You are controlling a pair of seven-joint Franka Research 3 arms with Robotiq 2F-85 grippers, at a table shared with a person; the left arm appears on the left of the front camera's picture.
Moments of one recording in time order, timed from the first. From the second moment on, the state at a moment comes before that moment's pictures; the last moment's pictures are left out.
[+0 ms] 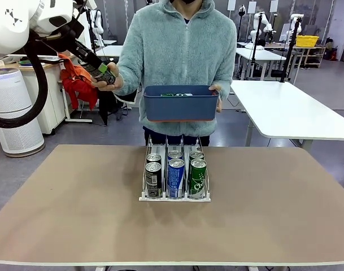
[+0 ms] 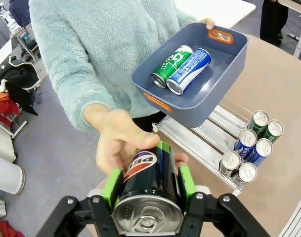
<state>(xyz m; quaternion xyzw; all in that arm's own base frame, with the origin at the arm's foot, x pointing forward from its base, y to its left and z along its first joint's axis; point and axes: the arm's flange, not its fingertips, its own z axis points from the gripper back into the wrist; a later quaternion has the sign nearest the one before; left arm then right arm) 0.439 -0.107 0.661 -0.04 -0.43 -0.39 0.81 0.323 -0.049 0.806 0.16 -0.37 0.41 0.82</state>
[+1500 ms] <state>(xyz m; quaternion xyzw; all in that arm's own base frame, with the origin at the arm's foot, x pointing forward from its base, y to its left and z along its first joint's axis) 0.438 -0.110 0.662 -0.03 -0.43 -0.38 0.82 0.323 -0.049 0.806 0.16 -0.37 0.41 0.82</state>
